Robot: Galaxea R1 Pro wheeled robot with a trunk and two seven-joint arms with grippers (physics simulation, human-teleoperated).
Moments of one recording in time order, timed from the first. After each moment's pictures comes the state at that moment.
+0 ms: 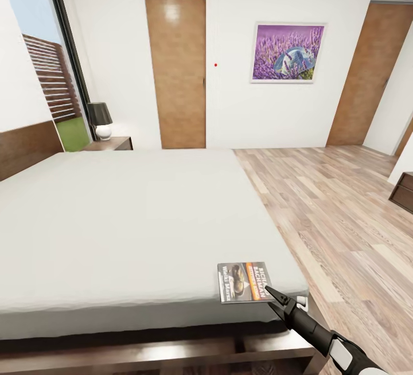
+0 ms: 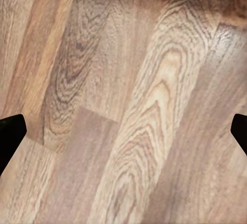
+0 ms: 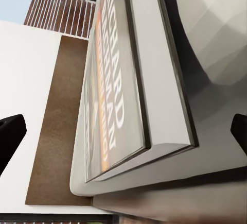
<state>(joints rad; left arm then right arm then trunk) -0.14 0.51 -0.41 0.00 0.83 -0.20 -0.15 -0.56 -0.15 -0.73 -0.20 -0.07 0.40 1.18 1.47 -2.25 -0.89</state>
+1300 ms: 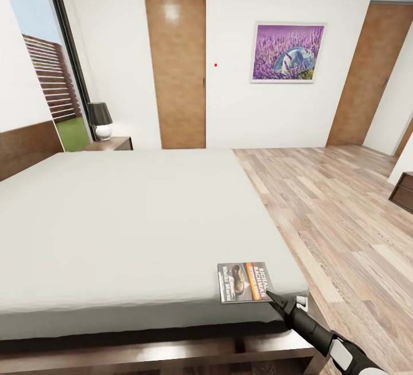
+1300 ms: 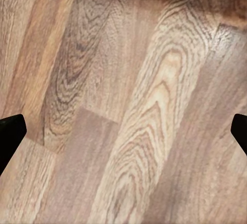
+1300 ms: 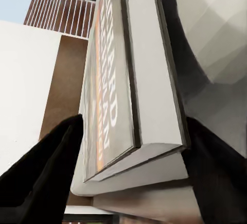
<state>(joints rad) -0.14 0.51 -0.41 0.00 0.83 -0.20 -0.15 -0.56 -0.15 -0.73 -0.20 -0.07 0.40 1.18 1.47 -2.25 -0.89</state>
